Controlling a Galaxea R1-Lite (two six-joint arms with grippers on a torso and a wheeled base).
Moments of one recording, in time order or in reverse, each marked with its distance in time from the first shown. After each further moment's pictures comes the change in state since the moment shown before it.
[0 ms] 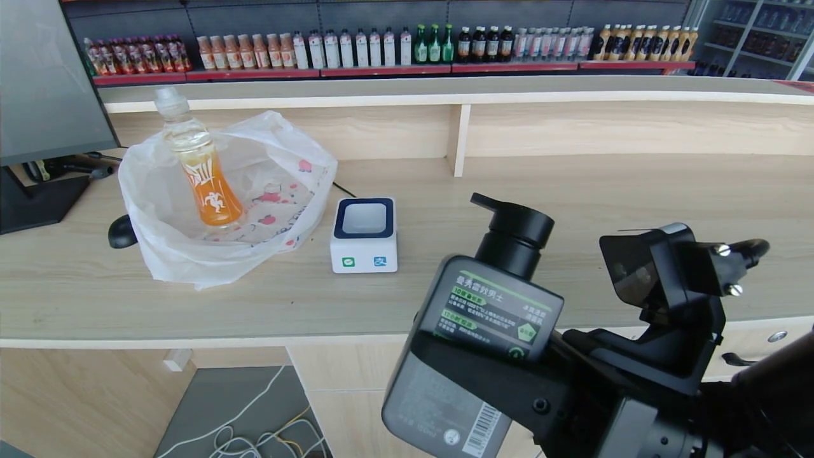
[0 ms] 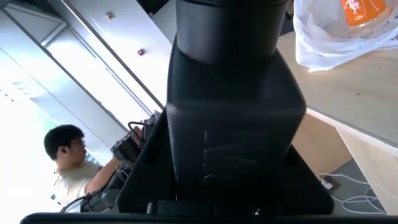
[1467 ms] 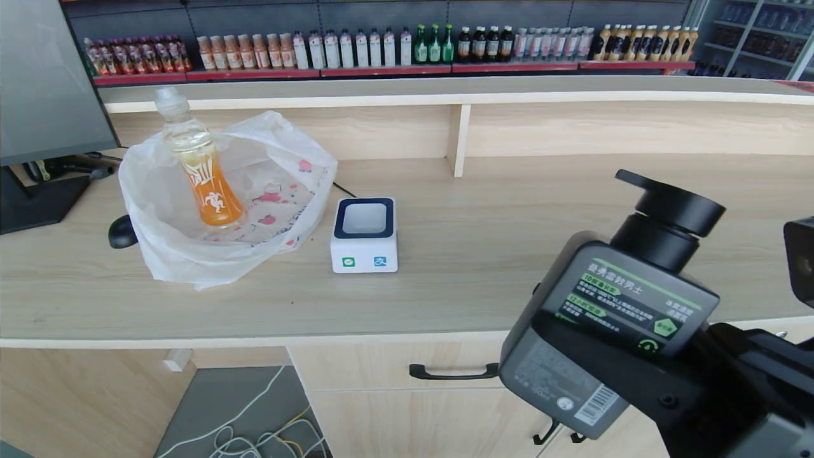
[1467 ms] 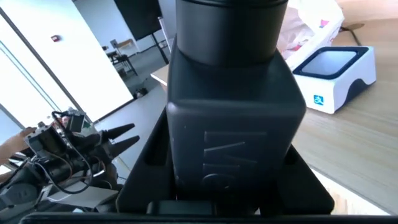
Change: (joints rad) left arm 0.001 0.000 0.000 0.000 0.000 0.000; right arm -0.081 -0.280 0.112 0.240 -0.137 -0.326
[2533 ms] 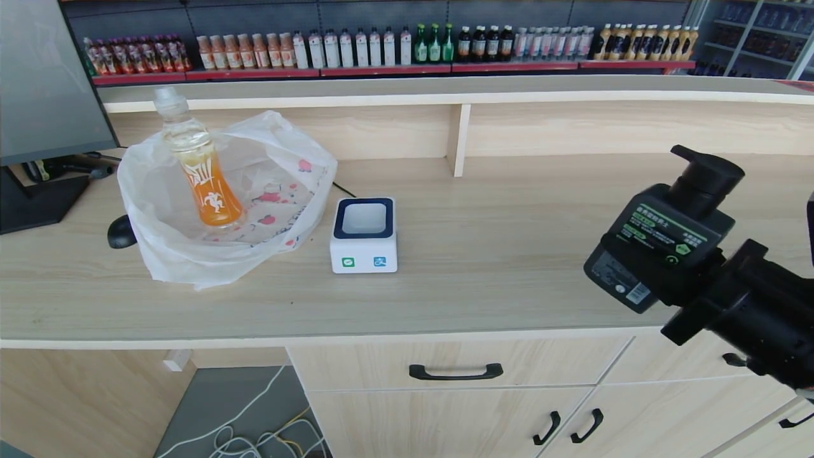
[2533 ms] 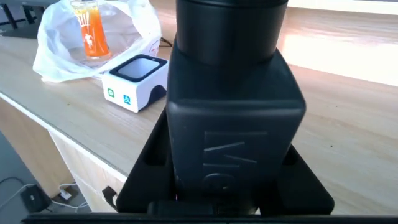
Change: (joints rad) left arm 0.000 0.000 0.000 0.000 0.000 0.000; right arm -0.466 0.001 0.026 0.007 0.000 -0.384
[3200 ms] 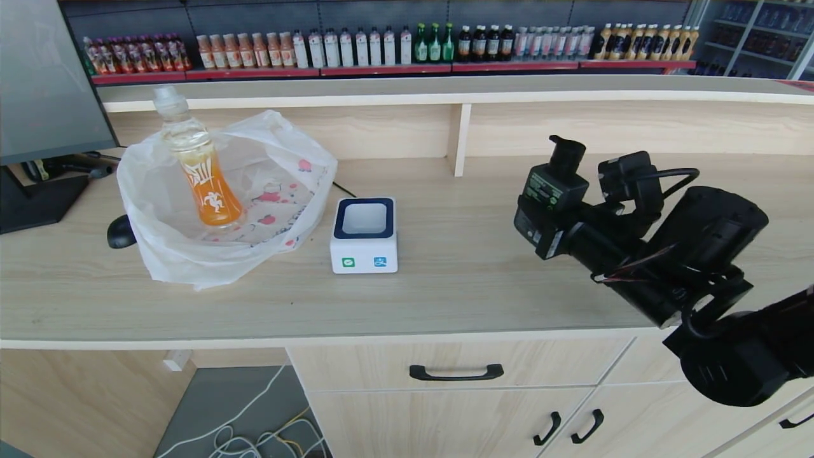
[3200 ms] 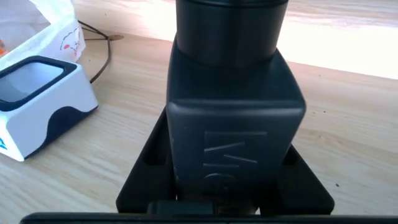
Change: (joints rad) left arm 0.000 0.000 0.000 0.000 0.000 0.000; right arm -0.018 0.462 -0.430 -0.003 -0.177 -0.041
